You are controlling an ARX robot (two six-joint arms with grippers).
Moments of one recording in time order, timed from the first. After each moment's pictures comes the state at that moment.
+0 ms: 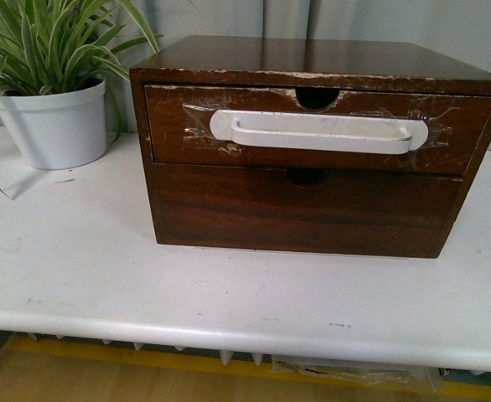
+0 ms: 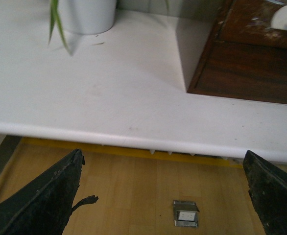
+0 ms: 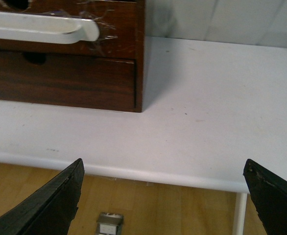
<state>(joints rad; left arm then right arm) -0.15 0.31 0.16 -0.12 -0.11 -0.10 0.00 0.34 0.22 -0.16 -0.07 -0.07</state>
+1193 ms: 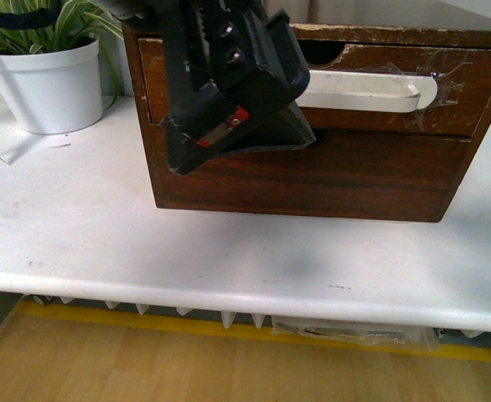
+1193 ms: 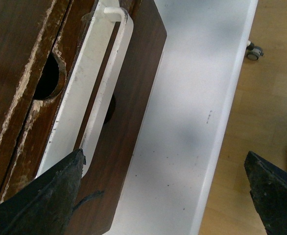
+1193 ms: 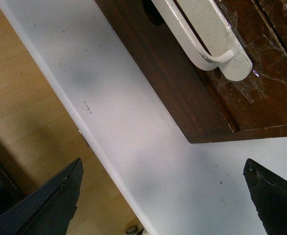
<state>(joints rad) -0.45 1.58 1.22 -0.34 0.34 0.91 0.15 1.29 1.01 -0.52 -0.29 -0.80</state>
